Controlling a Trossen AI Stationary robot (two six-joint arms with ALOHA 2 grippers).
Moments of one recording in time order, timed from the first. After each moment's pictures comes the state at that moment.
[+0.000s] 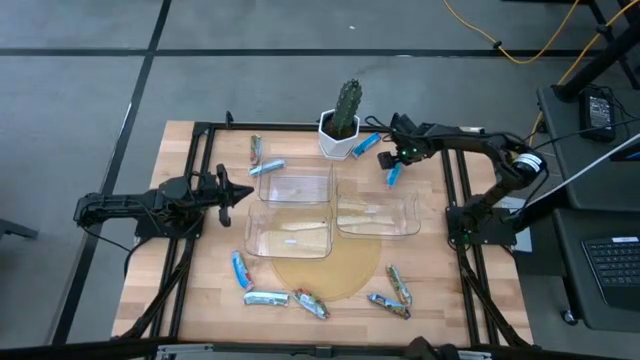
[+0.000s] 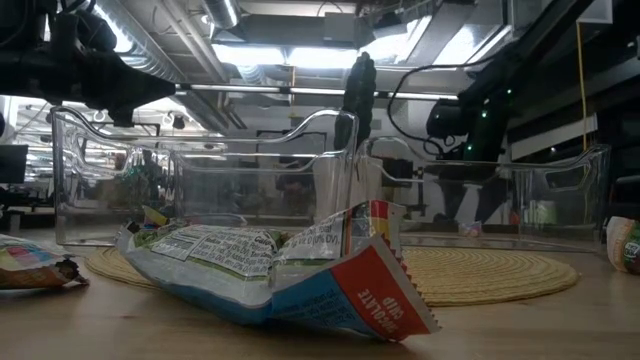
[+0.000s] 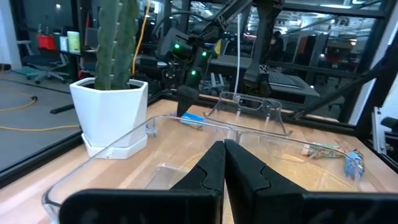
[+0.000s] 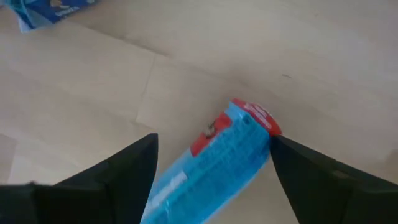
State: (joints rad) left arm 0.07 0.02 0.01 0.04 -0.19 -0.14; right arm -0.80 1.60 0.83 -0.50 -0.01 0.44
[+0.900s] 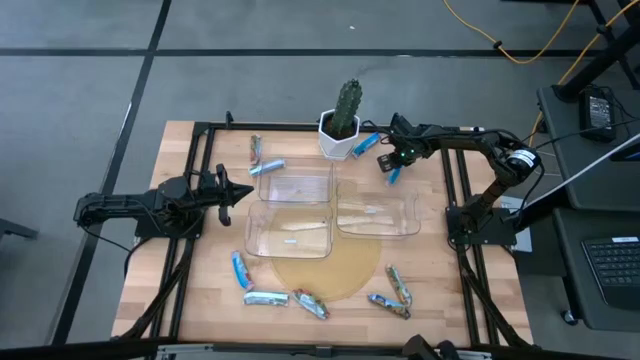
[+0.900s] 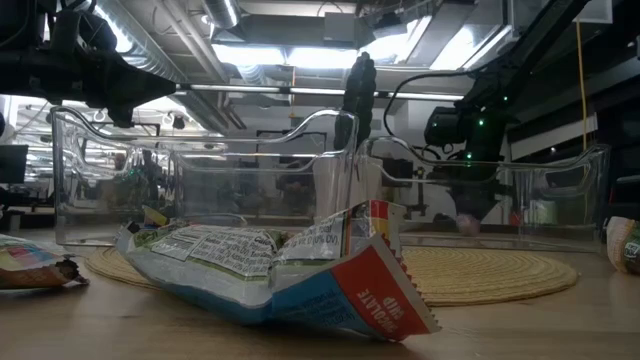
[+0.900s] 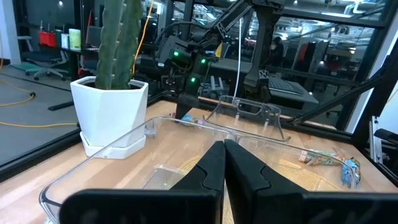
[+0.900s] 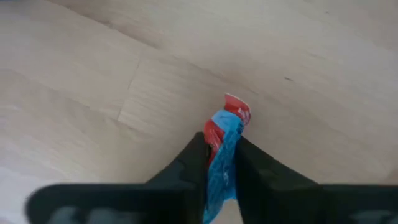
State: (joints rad) left arm 0.07 0.02 0.01 0.05 -0.19 -0.18; right arm -0.80 1.64 0.84 -0.49 0.00 0.34
